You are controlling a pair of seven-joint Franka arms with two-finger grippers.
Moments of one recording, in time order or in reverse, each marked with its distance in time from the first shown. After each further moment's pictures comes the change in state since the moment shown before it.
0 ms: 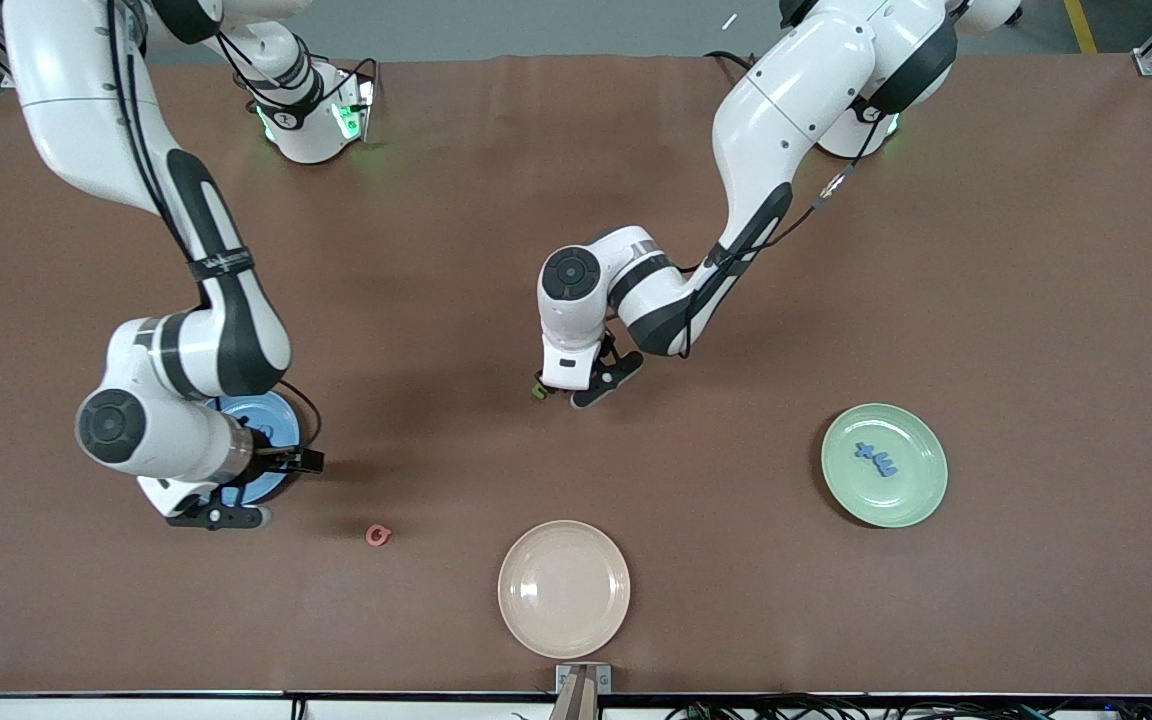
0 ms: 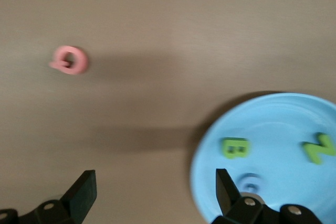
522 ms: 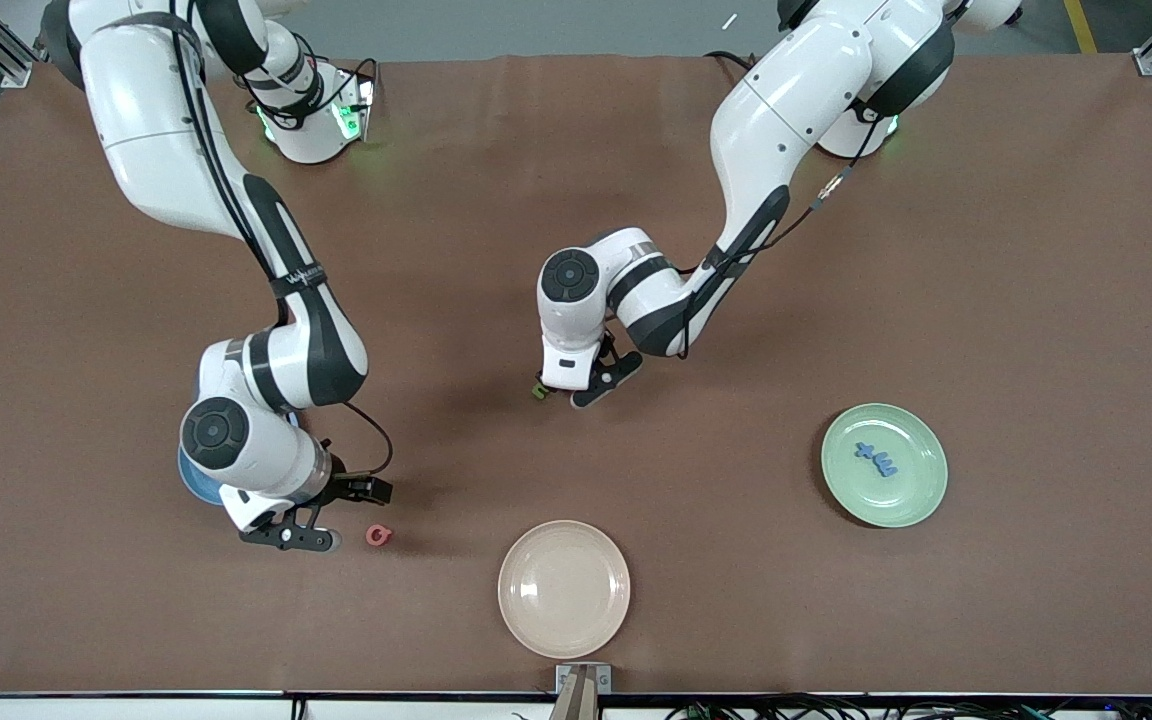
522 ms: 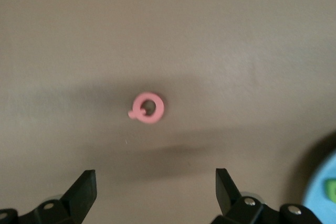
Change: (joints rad) left arm -0.003 0.011 0.000 0.002 0.000 0.000 0.000; right arm 0.091 0.149 0.000 0.146 0.000 0.141 0.187
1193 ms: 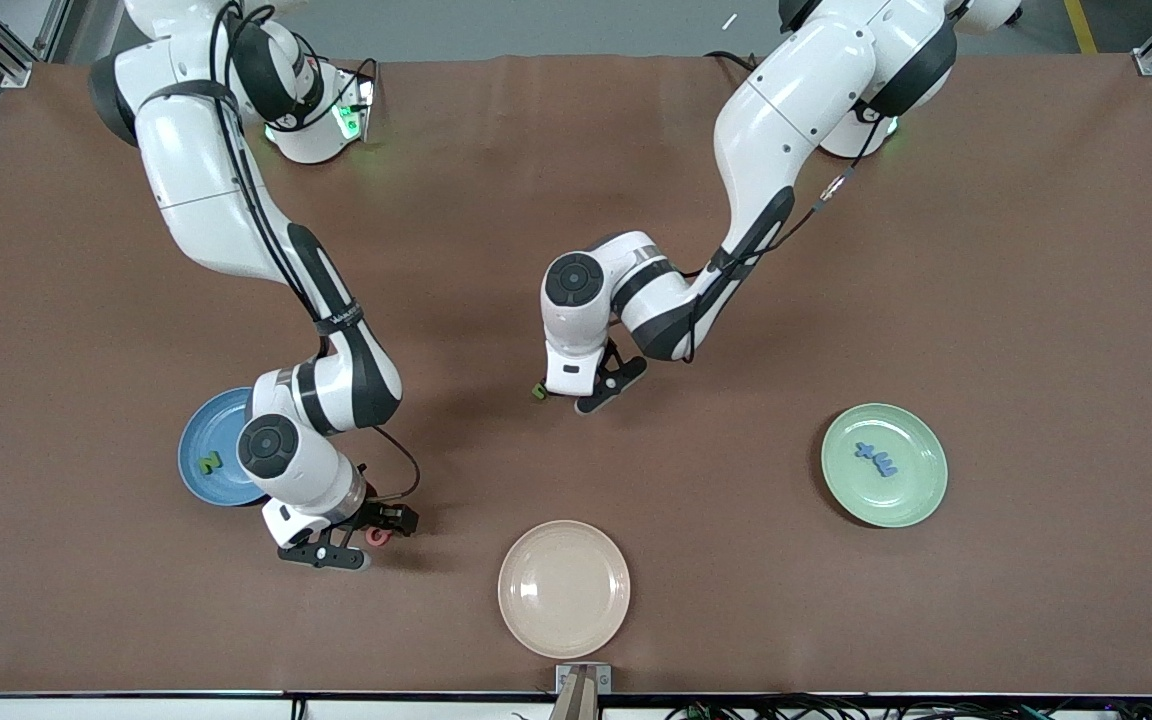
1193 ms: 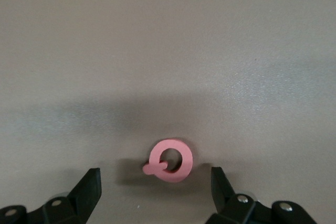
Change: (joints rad) left arm 0.010 -0.003 0.017 0.022 0.003 -0.001 0.001; right arm 0.021 0.158 -0.004 0.076 -0.002 0.179 0.002
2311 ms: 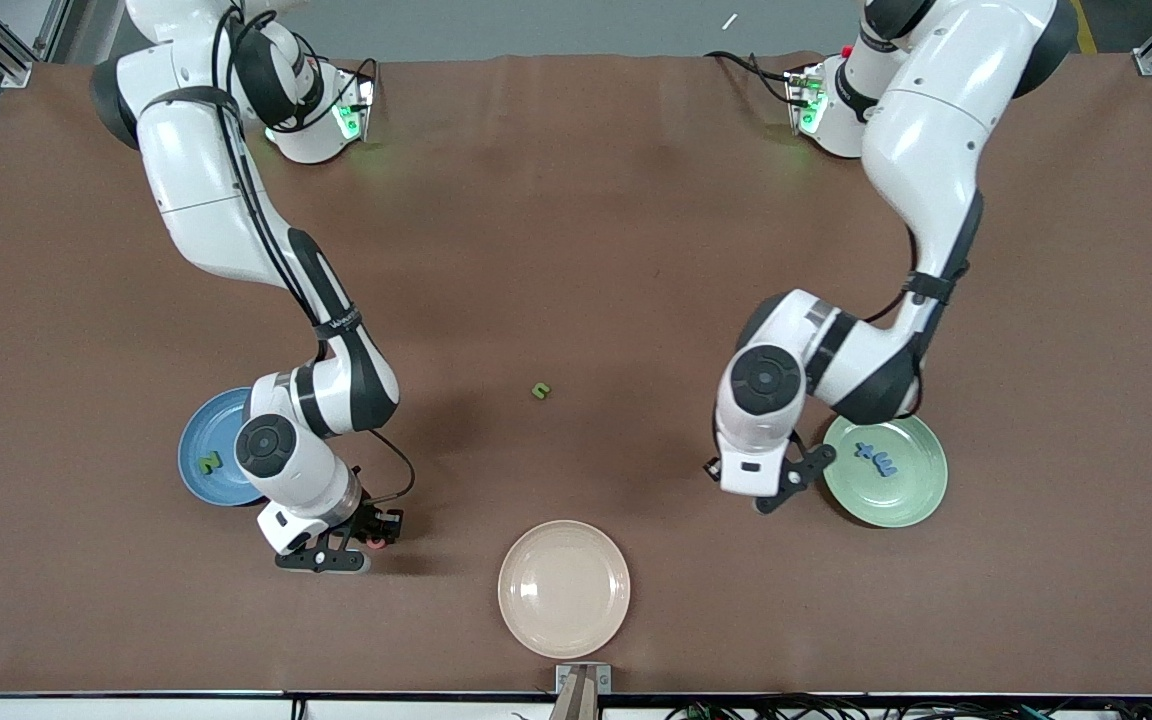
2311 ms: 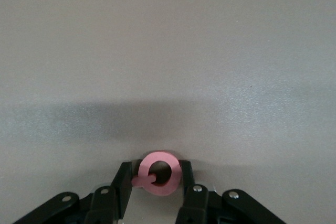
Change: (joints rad) left arm 0.350 -0.145 0.032 -0.004 0.033 -0.222 0.428; right arm -0.003 0.007 -0.014 0.010 -0.014 0.035 -0.076
